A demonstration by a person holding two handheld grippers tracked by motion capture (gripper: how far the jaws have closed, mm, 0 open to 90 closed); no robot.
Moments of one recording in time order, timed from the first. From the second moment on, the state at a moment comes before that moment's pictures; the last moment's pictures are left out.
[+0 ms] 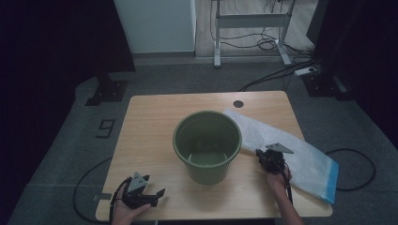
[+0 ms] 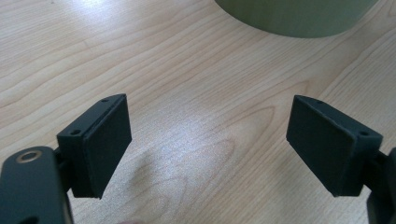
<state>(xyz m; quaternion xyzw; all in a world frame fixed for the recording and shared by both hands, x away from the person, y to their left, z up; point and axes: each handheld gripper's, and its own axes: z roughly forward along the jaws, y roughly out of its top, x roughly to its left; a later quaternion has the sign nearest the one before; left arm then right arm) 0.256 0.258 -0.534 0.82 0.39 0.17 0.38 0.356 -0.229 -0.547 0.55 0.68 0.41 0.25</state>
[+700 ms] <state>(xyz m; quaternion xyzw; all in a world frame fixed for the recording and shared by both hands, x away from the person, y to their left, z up) 0.256 0.259 -0.534 0.82 0.40 0.17 0.38 0.330 -0.260 -0.469 0.53 0.60 0.53 0.29</state>
